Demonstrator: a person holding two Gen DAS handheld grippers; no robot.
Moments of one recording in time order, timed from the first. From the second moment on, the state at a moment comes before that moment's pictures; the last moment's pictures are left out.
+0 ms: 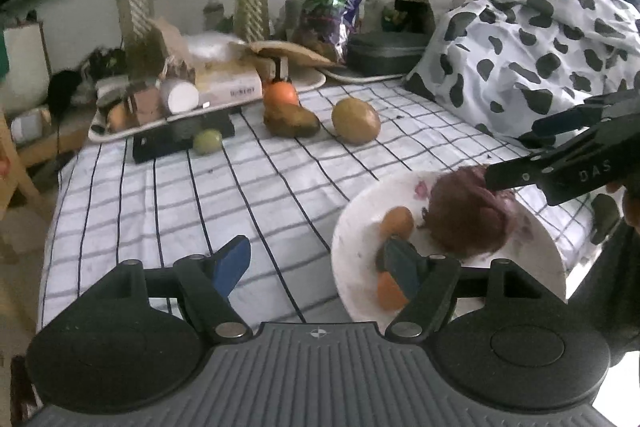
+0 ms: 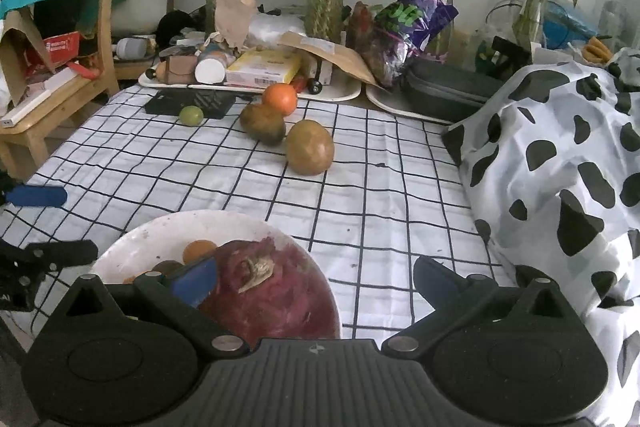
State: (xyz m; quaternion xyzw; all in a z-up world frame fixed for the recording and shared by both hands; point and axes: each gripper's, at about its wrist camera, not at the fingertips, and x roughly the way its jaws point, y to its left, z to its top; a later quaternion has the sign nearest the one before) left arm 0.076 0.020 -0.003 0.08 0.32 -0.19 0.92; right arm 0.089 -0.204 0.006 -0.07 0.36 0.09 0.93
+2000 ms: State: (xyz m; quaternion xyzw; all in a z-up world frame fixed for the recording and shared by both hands) left arm 0.301 0.045 -0.061 0.03 0.34 -0.09 0.94; right arm 0.275 -0.193 -0.030 -0.09 0.38 0.15 0.91
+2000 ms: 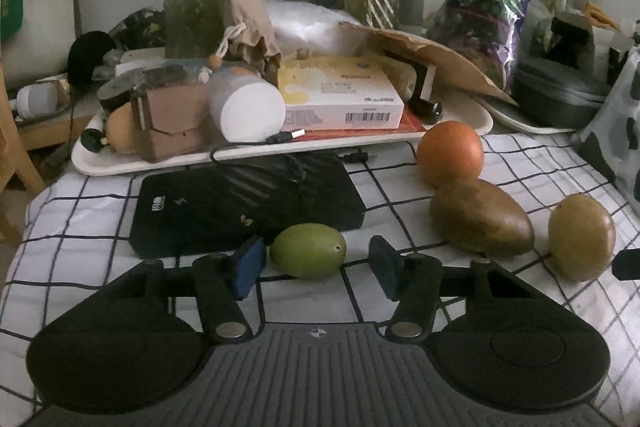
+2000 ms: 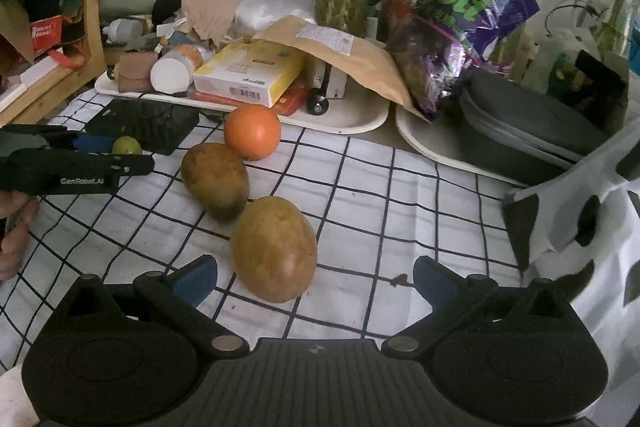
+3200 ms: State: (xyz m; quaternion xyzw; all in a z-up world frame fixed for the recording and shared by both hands) left arm 0.266 0.028 -0.036 0.05 0.33 -0.17 0.93; right arm 0.275 -0.181 -0.026 -0.10 0.37 0.20 0.90
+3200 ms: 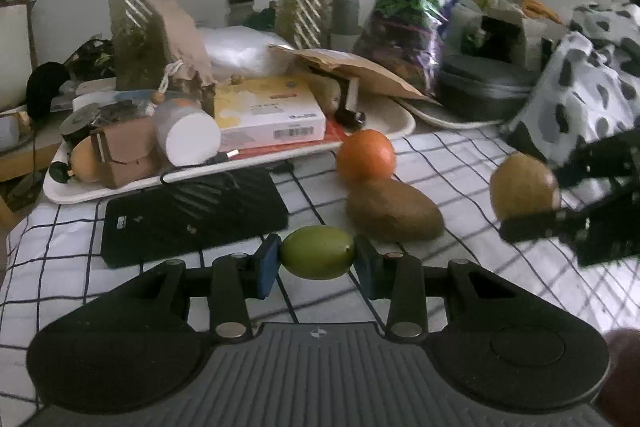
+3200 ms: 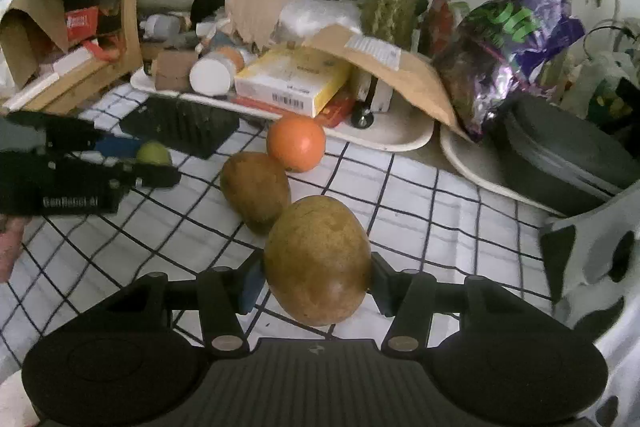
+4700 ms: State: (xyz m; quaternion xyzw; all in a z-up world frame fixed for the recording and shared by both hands) left arm 0.074 -0.023 -0.014 0.08 0.33 -0.32 0.88; right arm 0.083 -0.223 0.019 -0.02 0.34 0.17 0.93
